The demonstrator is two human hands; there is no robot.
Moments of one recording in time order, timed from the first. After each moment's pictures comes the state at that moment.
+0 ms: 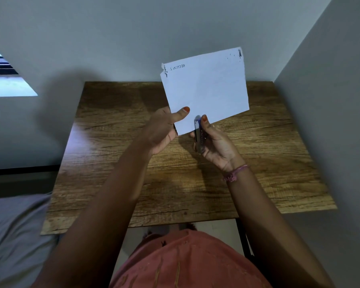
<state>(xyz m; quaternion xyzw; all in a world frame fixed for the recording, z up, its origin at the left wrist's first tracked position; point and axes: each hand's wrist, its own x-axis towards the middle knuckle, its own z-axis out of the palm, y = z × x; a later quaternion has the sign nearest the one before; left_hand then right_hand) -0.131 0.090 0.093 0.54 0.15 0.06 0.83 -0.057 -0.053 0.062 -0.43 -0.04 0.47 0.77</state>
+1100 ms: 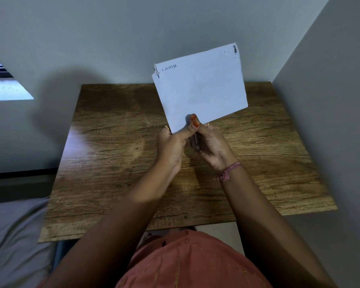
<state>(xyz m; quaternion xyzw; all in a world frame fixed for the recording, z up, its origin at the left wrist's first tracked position) -0.125 0.046 0.058 0.40 0.20 0.24 0.86 -0.054 -0.030 0.057 -0.47 -0.07 0.43 0.77</state>
